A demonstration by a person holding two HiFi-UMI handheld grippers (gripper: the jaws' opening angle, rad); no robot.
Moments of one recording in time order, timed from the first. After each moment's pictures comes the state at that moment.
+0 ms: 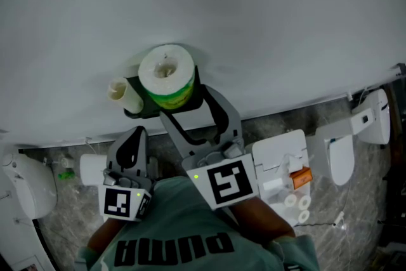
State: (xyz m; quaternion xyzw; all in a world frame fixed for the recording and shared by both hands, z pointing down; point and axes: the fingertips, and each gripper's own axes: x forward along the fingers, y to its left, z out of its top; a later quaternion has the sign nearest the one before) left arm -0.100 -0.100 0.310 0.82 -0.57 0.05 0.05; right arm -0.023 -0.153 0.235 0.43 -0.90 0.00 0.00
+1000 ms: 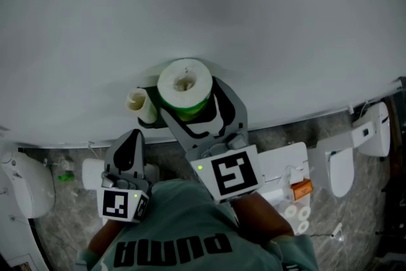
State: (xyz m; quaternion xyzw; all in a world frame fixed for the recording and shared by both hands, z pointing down) left arm -0.139 -0.111 0.297 0.80 -0.60 0.02 0.02; right arm -0.049 -0.182 0.216 0.42 -0.91 -0.03 0.01
